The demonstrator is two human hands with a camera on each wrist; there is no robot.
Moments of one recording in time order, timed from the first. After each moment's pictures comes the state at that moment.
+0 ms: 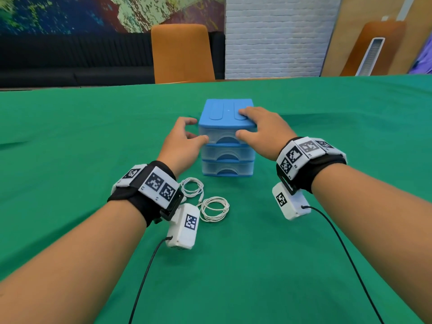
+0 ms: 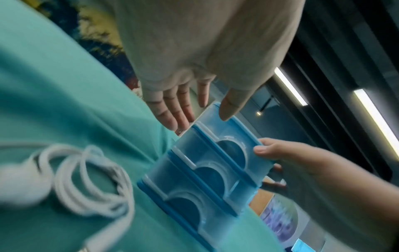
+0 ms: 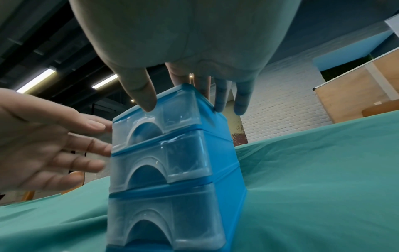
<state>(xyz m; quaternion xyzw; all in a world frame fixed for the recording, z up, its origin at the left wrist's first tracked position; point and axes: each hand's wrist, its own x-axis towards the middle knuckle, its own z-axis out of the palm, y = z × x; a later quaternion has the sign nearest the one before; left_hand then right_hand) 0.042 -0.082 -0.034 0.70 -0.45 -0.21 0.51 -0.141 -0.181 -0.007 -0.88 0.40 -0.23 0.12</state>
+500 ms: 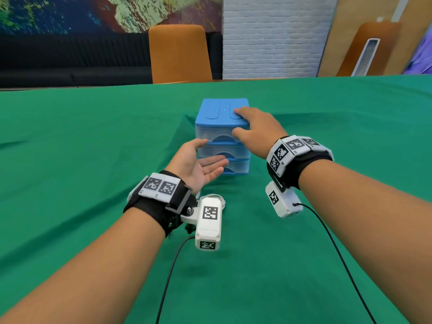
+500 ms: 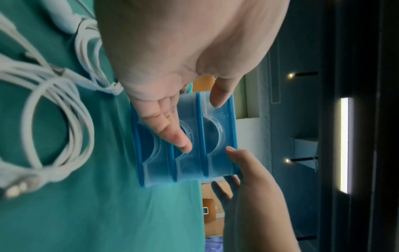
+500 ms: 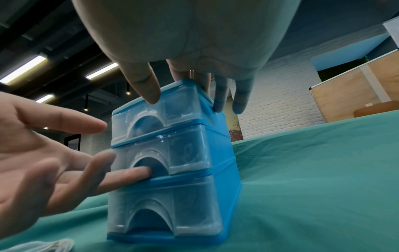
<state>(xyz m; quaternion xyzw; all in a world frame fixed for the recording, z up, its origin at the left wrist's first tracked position) 0.000 -0.063 -0.036 0.49 -0.17 -0.58 0.62 -0.136 -0.174 -0.005 -0.87 0.42 -0.23 0.12</state>
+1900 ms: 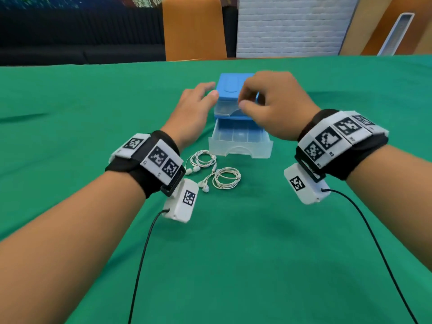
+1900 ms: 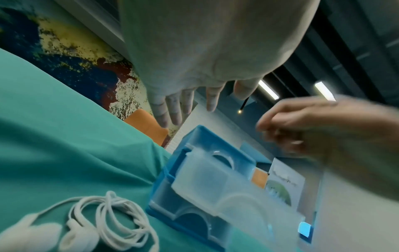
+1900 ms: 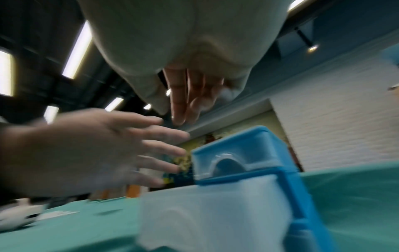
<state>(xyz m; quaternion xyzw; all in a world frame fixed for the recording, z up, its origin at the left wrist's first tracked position) 0.031 -0.032 -0.004 0.68 -0.56 -0.17 0.45 -0.144 -0.114 0.020 -0.91 0.25 -0.31 0.07</state>
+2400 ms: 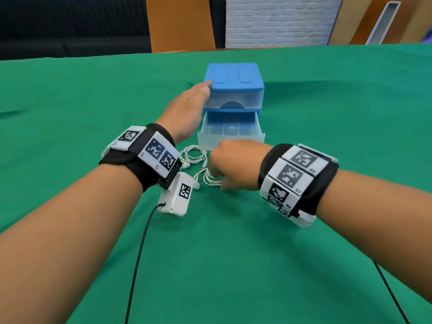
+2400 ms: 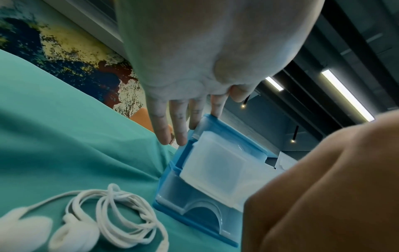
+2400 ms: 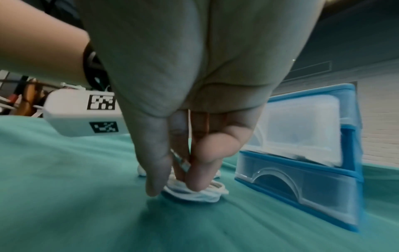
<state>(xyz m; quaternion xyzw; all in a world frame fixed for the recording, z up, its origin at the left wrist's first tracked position) 0.029 -0.050 -0.015 0.69 -0.57 -0.20 0.40 -0.118 -0.057 -0.032 -0.97 0.22 0.10 -0.05</state>
